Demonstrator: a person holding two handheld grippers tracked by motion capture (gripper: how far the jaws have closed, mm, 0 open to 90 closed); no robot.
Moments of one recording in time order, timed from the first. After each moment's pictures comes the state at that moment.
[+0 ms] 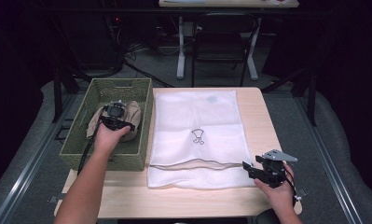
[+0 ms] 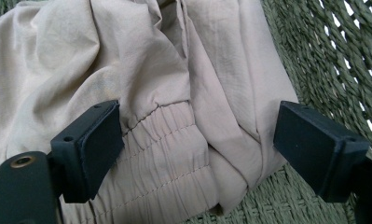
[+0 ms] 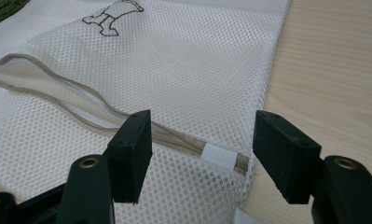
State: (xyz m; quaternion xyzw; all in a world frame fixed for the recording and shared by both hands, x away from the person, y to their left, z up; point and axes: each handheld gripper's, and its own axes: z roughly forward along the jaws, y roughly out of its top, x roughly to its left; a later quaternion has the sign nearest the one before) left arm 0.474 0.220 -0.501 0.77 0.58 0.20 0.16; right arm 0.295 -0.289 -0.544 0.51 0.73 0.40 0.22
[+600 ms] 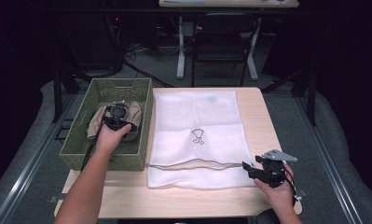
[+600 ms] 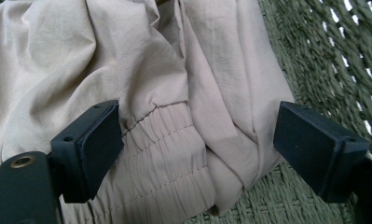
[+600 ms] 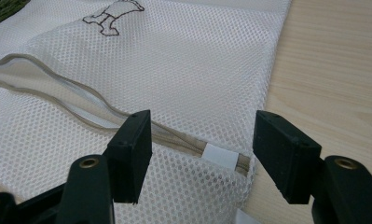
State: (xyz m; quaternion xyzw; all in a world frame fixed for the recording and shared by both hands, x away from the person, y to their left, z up) left arm 0.475 0.213 -0.503 0.77 0.59 0.20 0.15; right arm 0.296 -0.289 -0.544 0.51 0.73 0.40 0.22
